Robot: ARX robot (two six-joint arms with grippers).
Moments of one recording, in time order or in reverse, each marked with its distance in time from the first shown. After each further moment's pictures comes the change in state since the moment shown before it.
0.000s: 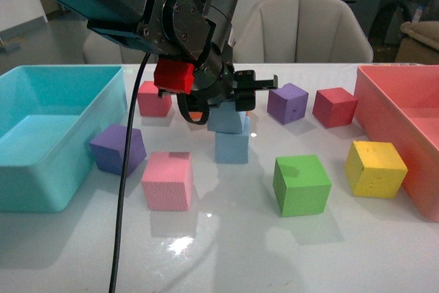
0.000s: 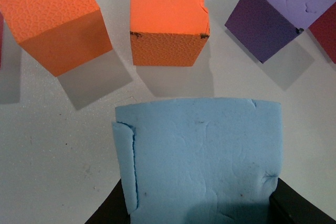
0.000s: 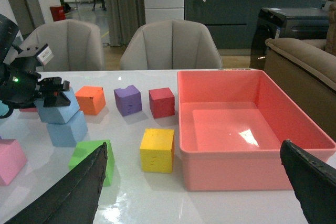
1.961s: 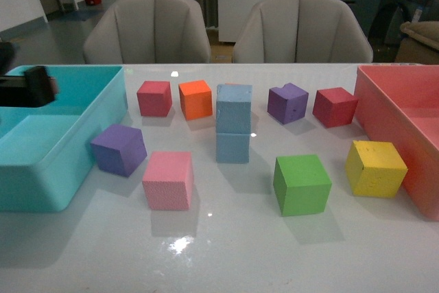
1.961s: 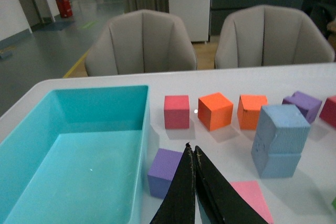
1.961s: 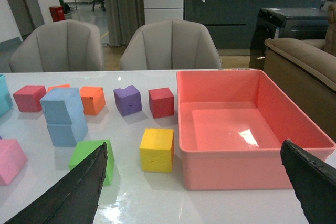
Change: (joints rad) left arm 0.096 -1.146 -1.428 0.986 -0.231 0.262; right arm 0.000 0.000 0.000 0.000 0.000 0.000
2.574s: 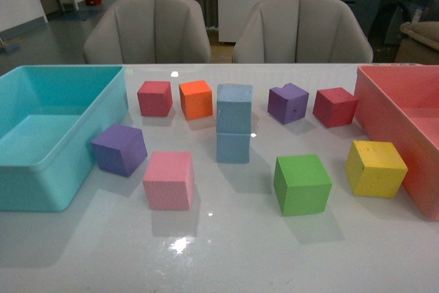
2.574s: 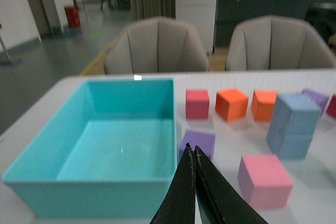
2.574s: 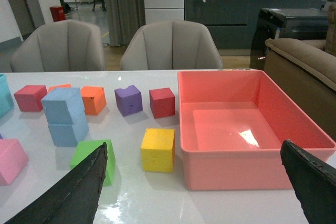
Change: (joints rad) left arm 0.235 -0.483 -0.265 -0.174 0.228 -0.003; right arm 0.000 0.000 0.000 0.000 0.000 0.000
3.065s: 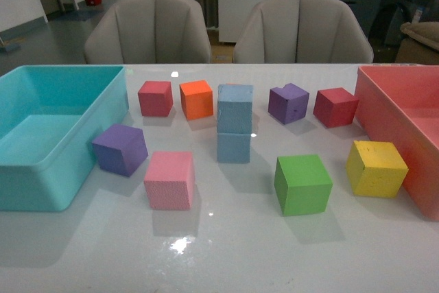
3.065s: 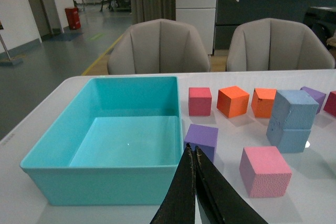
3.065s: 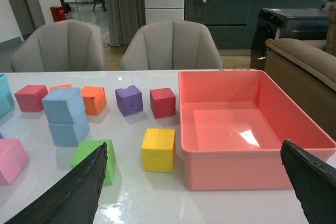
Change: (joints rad) left arm 0.095 -0.321 -0.040 -0.275 0.099 0.000; right arm 0.000 0.000 0.000 0.000 0.000 0.000
